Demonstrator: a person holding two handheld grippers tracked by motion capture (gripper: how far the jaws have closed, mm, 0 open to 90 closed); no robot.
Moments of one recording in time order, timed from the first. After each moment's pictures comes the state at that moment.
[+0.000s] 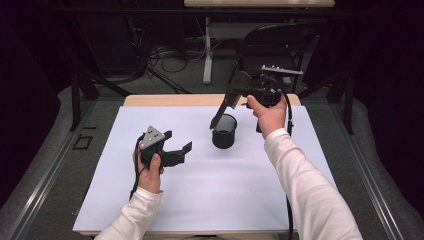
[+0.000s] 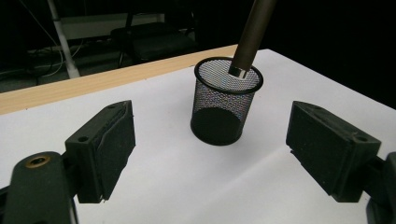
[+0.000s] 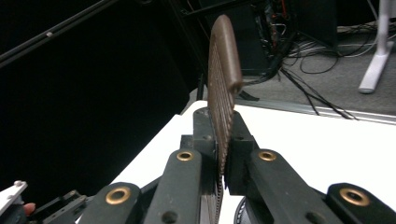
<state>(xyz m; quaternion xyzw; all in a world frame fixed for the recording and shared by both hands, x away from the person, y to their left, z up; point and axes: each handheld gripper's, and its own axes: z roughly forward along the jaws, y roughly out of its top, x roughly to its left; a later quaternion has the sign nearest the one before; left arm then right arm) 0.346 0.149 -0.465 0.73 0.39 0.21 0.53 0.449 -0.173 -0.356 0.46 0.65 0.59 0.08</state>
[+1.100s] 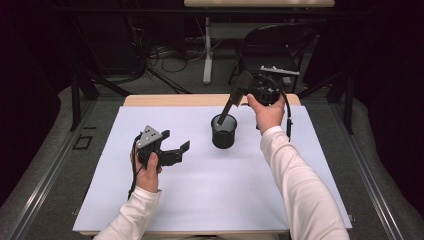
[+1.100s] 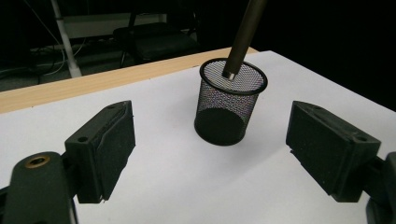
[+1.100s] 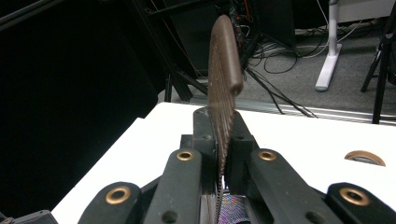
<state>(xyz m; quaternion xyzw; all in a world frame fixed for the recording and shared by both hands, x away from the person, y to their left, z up) 0.348 0.155 -0.464 0.72 0.40 0.21 0.53 0.470 -0.175 -0.374 0.50 0.65 0.56 0.13</state>
